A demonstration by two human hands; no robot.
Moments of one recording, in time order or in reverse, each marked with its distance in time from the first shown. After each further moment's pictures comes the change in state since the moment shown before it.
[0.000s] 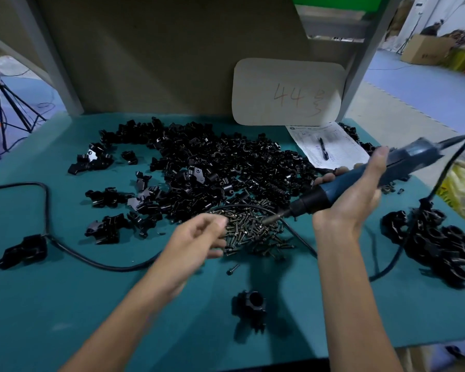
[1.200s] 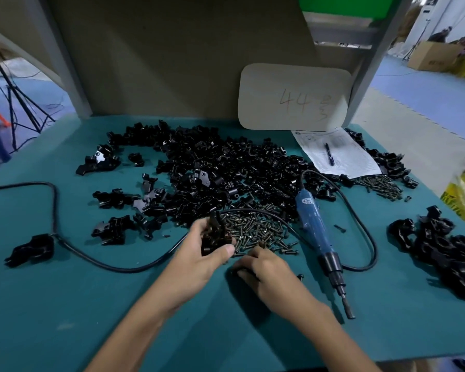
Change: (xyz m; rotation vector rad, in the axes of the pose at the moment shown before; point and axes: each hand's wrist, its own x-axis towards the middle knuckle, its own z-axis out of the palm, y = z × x) left_hand -0.007 -0.017 -0.004 0.046 -0.058 0.062; right_hand -0.056 0.066 -0.091 -1.616 -1.456 -0.307
